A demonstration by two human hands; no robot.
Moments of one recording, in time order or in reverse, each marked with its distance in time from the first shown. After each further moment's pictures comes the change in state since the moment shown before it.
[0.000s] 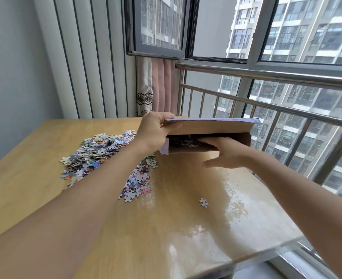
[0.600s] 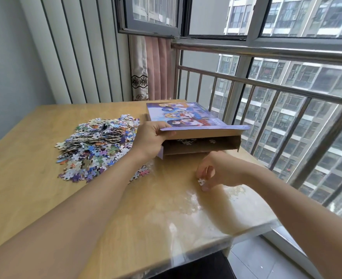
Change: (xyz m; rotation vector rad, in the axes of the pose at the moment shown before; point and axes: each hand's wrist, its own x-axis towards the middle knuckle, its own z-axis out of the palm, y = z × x) left_hand -0.045 -0.048 0.026 0.025 0.014 -0.096; right_hand -0.052 -0.024 0.058 0.144 -0.228 -0.048
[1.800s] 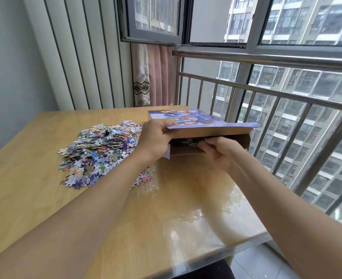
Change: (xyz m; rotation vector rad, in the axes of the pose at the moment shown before) left_hand 0.006 0.030 -0.002 0.013 0.021 0.043; right_hand 0.053 -0.005 -0.018 1.868 0.681 0.468
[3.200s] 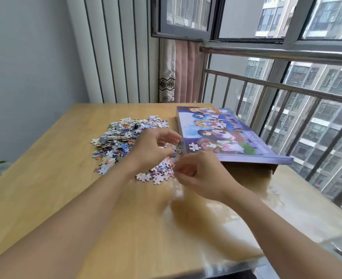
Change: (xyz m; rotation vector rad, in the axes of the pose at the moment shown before) left_hand -0.050 -0.020 -0.070 0.099 -0.099 -0.146; right_hand -0.083 0.075 0.038 -1.284 -0.728 -0.829
